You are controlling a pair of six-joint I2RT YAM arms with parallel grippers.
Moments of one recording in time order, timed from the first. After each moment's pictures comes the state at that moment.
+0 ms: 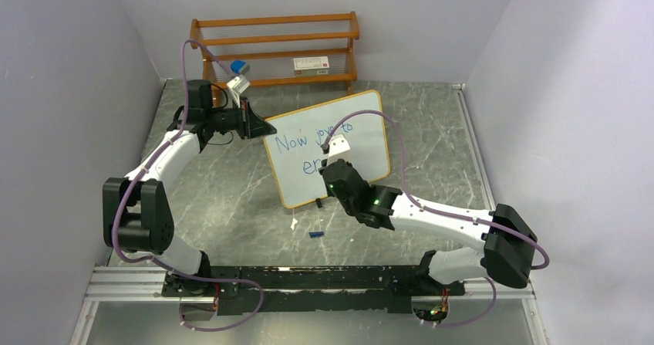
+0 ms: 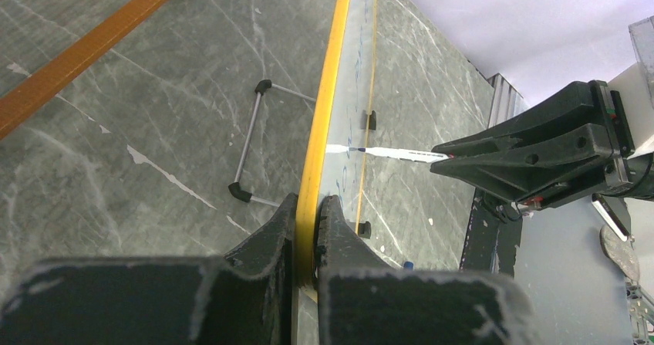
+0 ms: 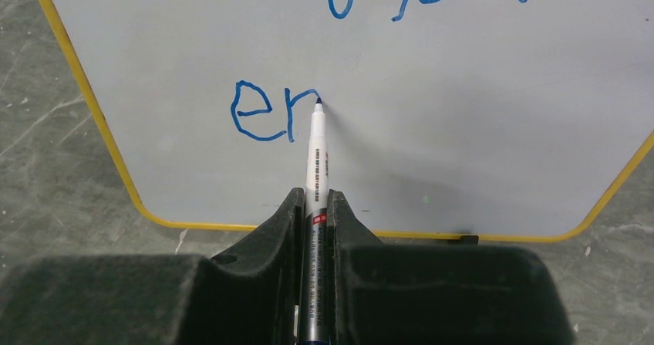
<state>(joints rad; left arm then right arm) -0.10 1.55 1.11 -0.10 1.06 -0.07 1.06 1.29 0.82 -0.07 0.62 0.28</state>
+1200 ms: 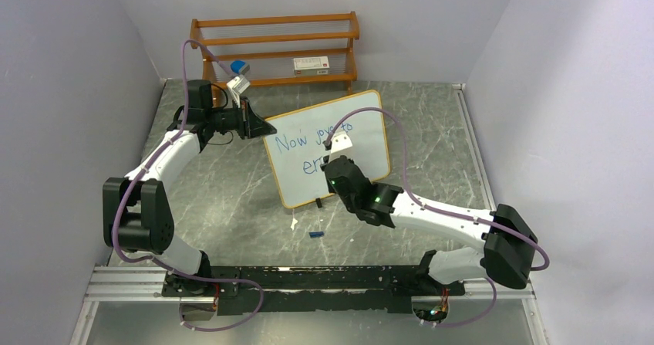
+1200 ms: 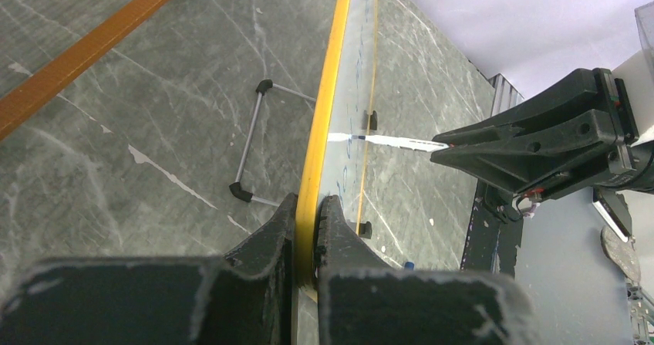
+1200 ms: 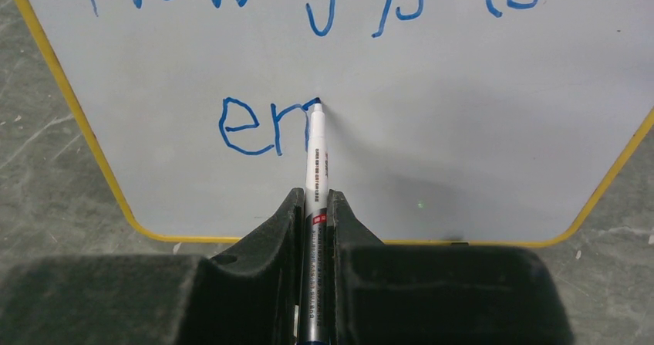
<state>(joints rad) -0.10 1.55 1.11 -0.10 1.06 -0.07 1.03 1.30 0.83 -0.05 0.62 0.27</state>
